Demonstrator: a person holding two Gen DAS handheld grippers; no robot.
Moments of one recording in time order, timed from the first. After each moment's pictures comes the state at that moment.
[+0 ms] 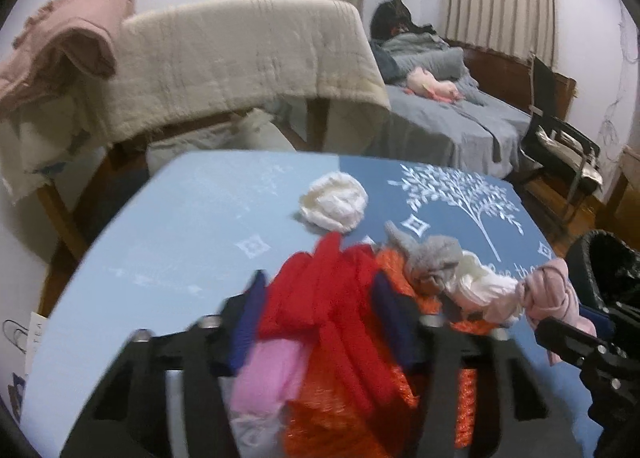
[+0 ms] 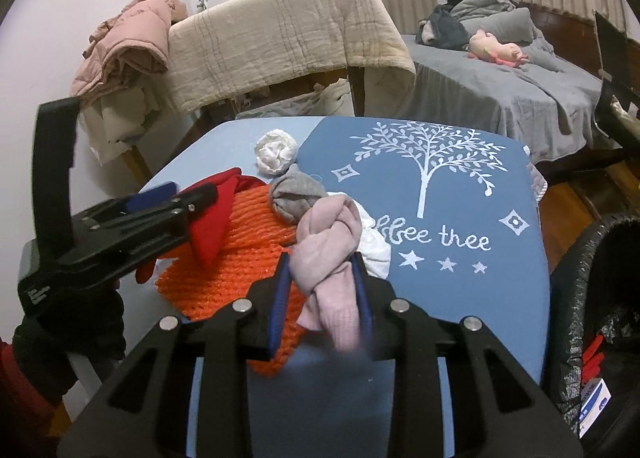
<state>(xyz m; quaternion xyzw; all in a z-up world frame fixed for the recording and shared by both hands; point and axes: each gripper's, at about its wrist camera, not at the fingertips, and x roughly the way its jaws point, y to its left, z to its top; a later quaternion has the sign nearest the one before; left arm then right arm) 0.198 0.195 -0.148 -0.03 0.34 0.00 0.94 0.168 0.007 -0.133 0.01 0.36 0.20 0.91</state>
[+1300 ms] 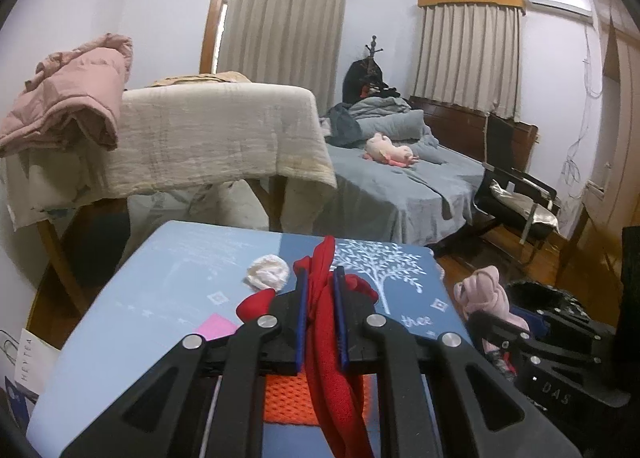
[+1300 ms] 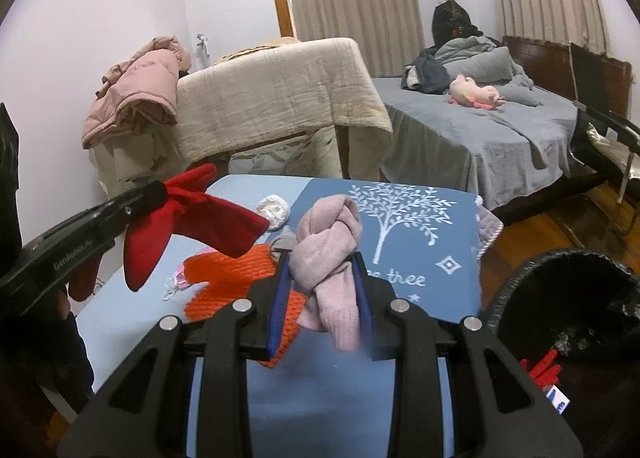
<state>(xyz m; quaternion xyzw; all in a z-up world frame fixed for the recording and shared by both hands) 0.110 0.140 -0.039 -0.05 0.23 -0.04 0.97 0.118 -0.043 -0.055 0.02 0.29 0.18 0.94</state>
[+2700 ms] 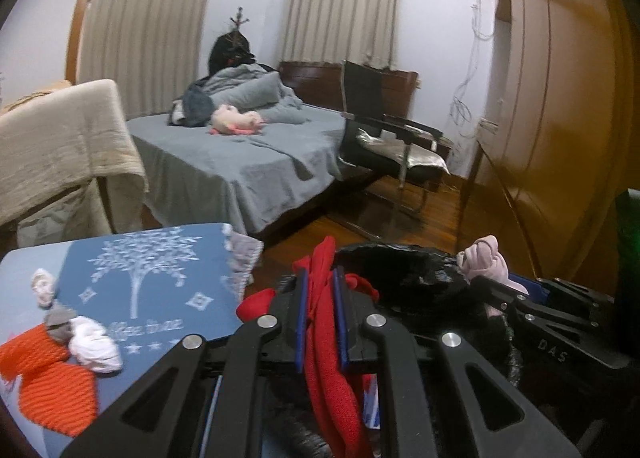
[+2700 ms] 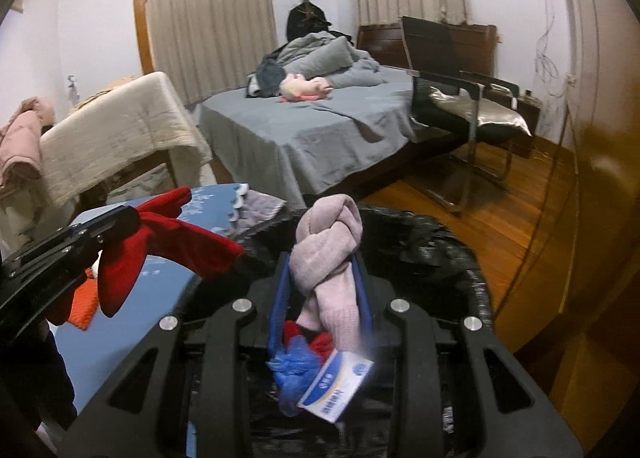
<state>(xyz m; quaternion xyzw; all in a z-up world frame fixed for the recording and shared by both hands) 0.133 -0.121 -0.064 0.01 0.26 -0.26 0.93 0.063 -0.296 -0.073 0.06 0.29 -0.06 0.95</state>
